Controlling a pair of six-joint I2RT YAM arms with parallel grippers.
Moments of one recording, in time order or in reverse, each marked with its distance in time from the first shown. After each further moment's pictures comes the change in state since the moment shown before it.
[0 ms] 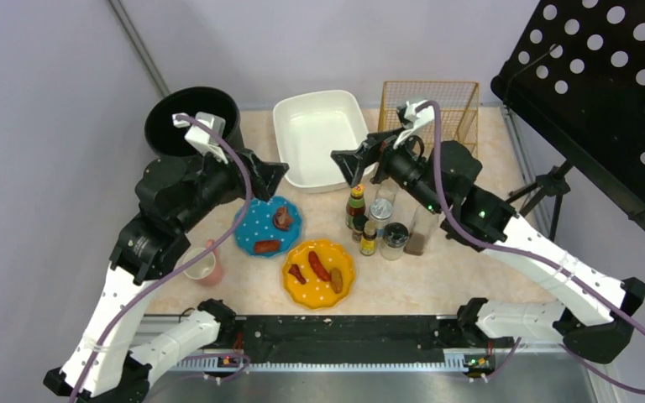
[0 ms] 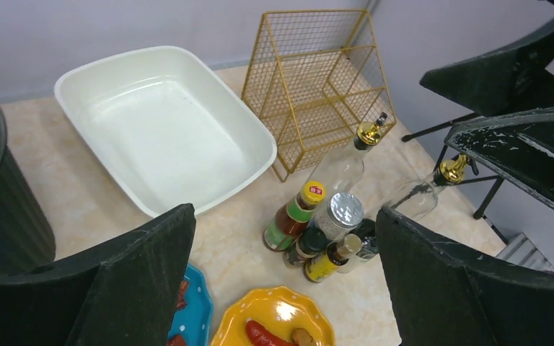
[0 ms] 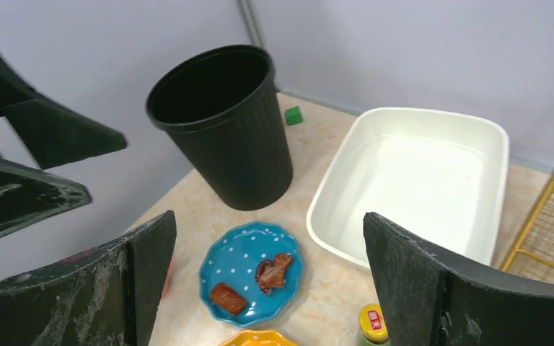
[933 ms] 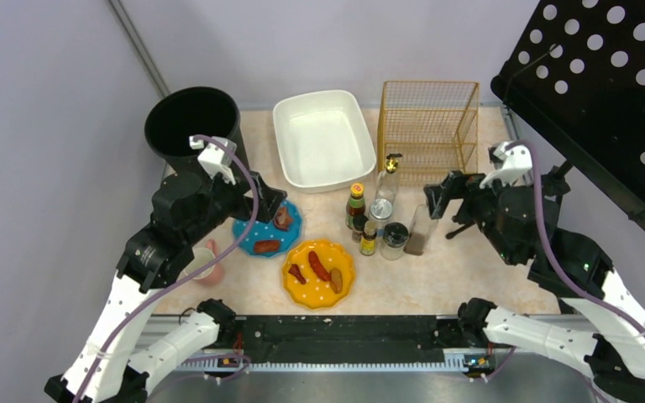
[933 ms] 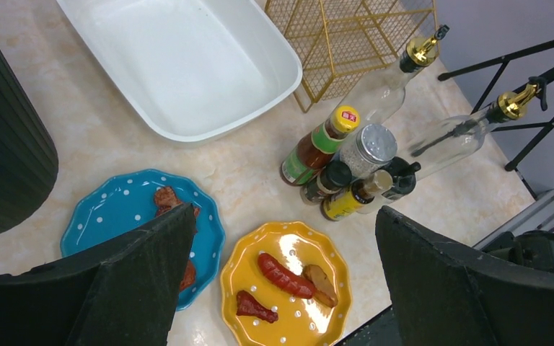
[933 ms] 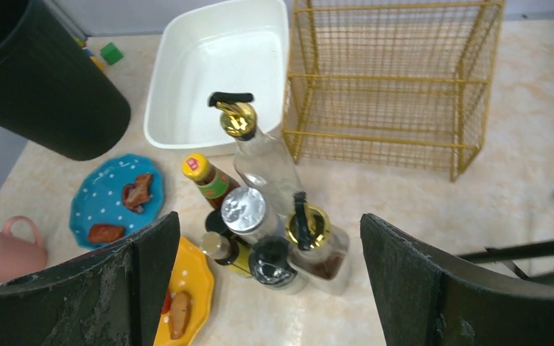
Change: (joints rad) left arm 0.000 -0.065 -0.095 -0.163 -0.047 -0.019; right arm 0.000 -0.373 -0.032 -0.668 0.439 0.150
